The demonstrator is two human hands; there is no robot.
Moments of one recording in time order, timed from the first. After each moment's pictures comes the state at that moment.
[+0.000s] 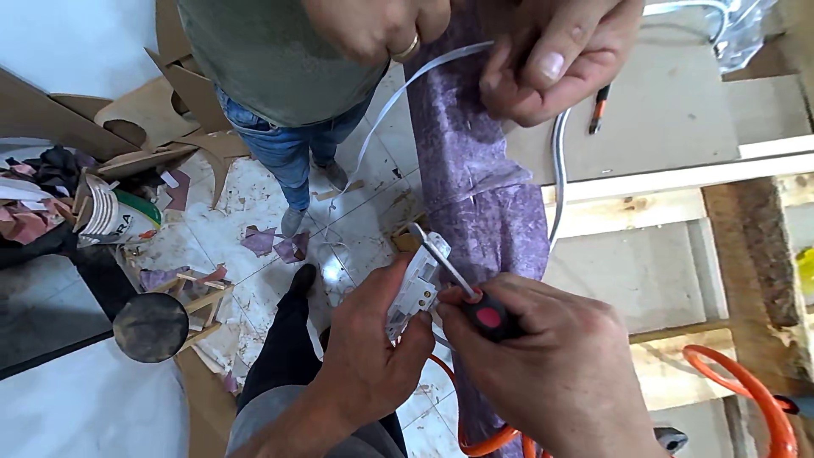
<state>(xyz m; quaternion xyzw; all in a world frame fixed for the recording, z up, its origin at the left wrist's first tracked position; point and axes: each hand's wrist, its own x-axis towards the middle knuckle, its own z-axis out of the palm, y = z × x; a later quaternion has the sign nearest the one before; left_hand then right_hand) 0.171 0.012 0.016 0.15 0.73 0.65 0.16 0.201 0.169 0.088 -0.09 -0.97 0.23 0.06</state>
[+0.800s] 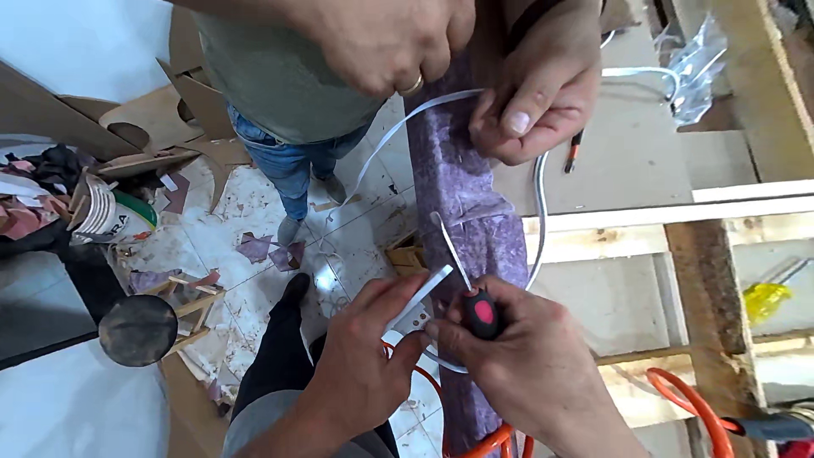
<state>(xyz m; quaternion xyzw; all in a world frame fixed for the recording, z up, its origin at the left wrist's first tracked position) 0.165 0.013 0.027 0.14 0.74 0.63 0.19 0.191 0.182 0.092 -0.18 -0.93 0.32 -0.05</state>
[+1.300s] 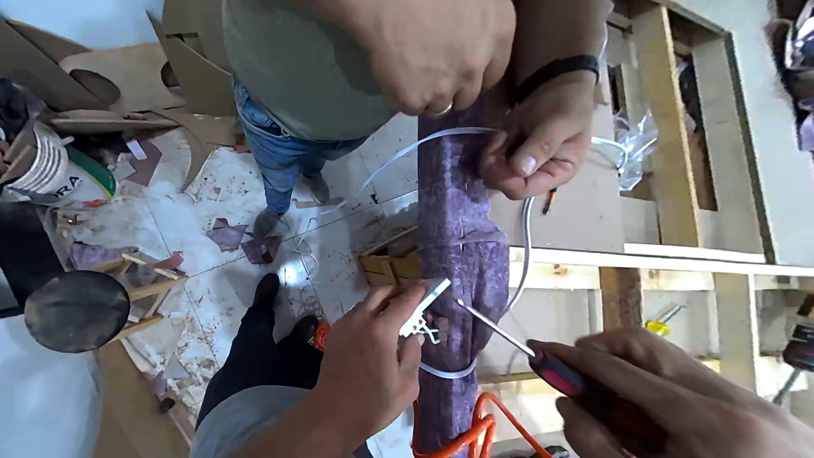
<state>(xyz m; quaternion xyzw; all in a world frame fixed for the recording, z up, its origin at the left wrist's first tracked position) 0.172 0.026 0.032 0.12 0.83 0.54 0.13 0.201 0.222 0.206 -0.01 -0.97 0.09 -0.23</state>
